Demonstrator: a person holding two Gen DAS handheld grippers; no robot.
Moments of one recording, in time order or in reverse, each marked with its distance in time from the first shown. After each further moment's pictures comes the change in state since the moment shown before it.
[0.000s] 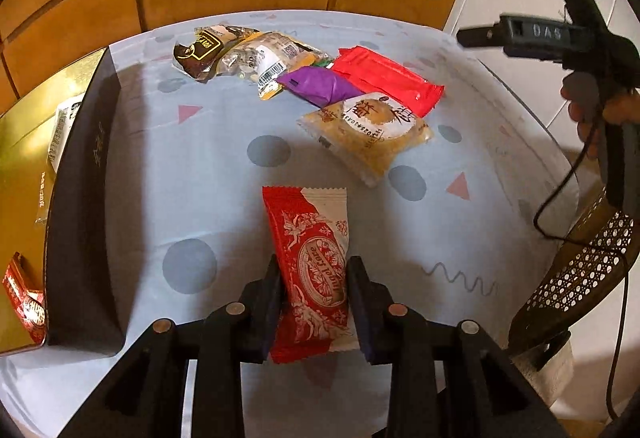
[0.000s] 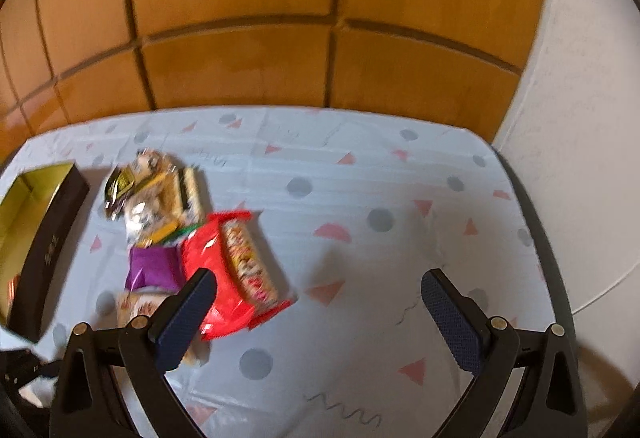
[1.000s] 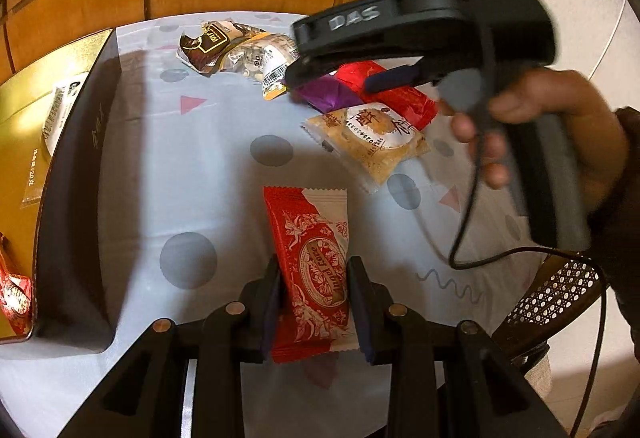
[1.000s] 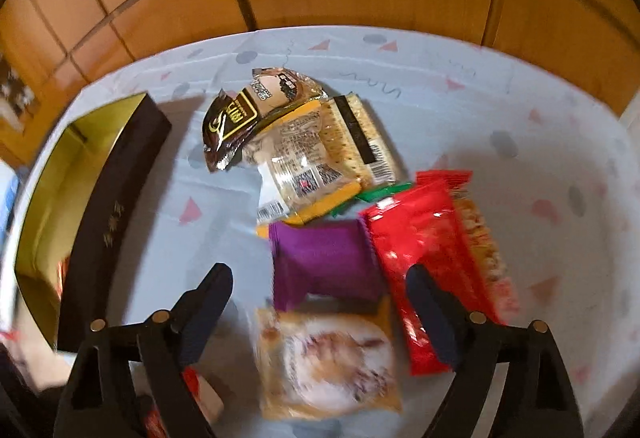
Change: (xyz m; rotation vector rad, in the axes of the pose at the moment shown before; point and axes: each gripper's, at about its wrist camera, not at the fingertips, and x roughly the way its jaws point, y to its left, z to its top) left arm -0.001 0.012 -0.003 -0.071 -0.027 -0.083; right arm 0.080 0.132 0.017 -0.010 0.226 0.270
